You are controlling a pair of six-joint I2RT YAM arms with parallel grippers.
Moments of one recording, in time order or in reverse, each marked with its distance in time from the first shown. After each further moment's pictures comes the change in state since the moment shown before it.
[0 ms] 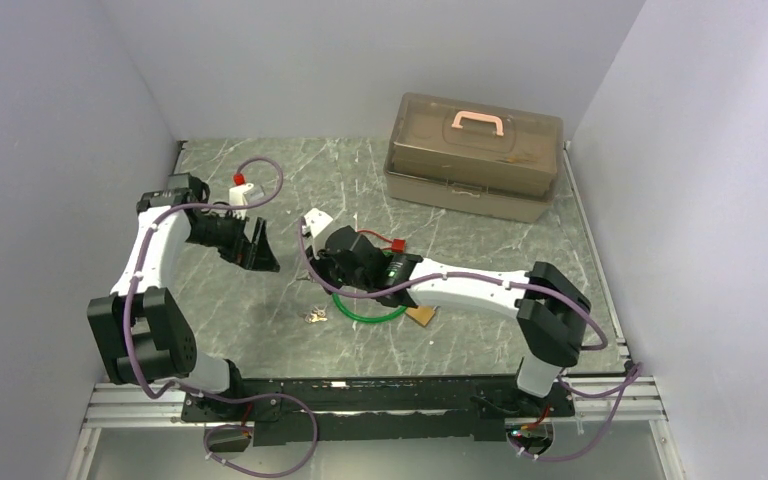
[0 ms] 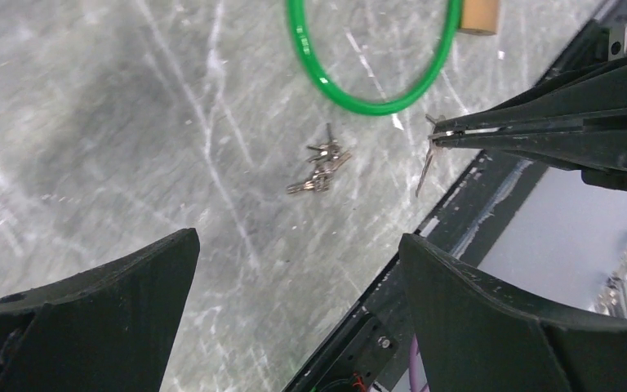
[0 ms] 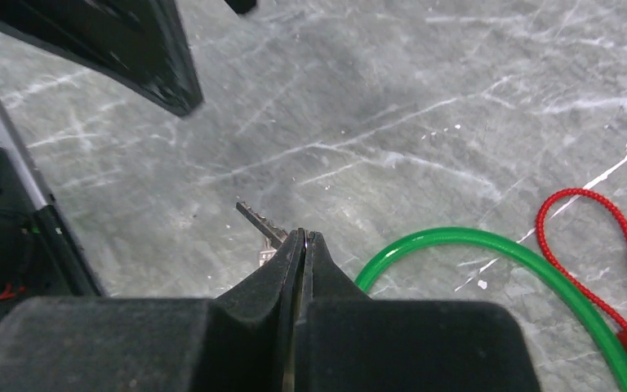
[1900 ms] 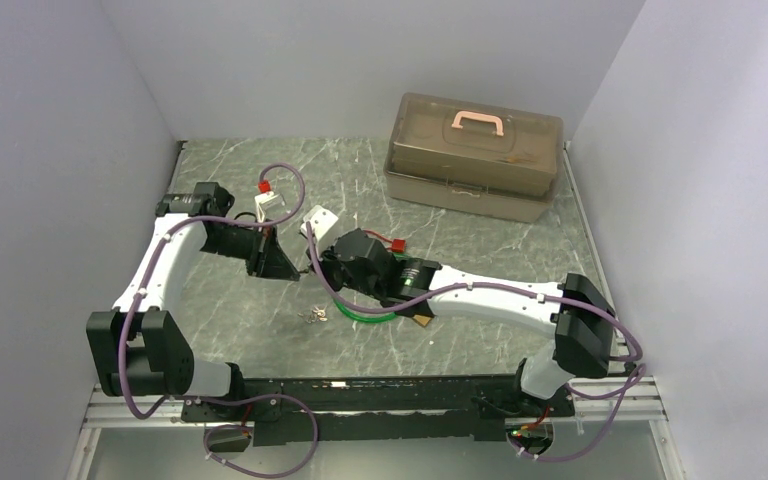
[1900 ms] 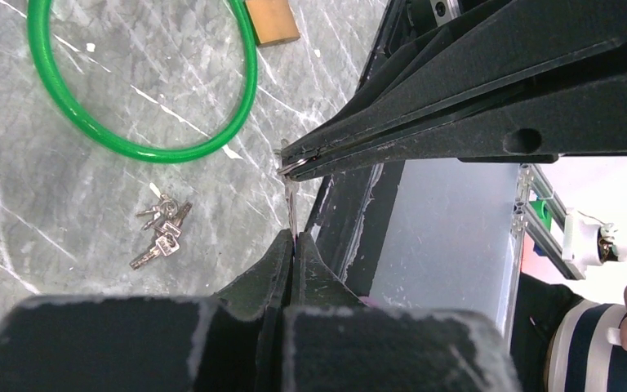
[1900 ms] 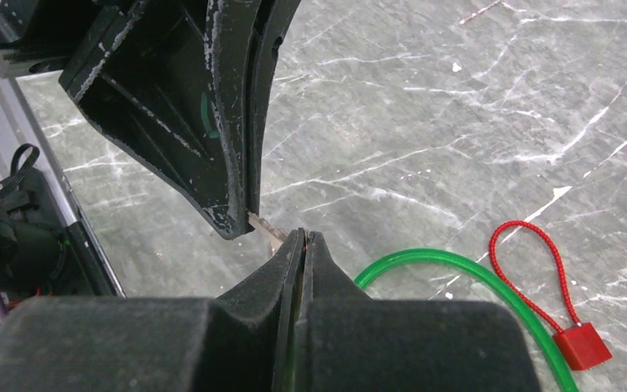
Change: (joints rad) left arm -0.179 -0.062 -0.027 -0.172 0.332 0.141; right arm 0.068 -0.156 -0.008 0.000 0.099 -0.073
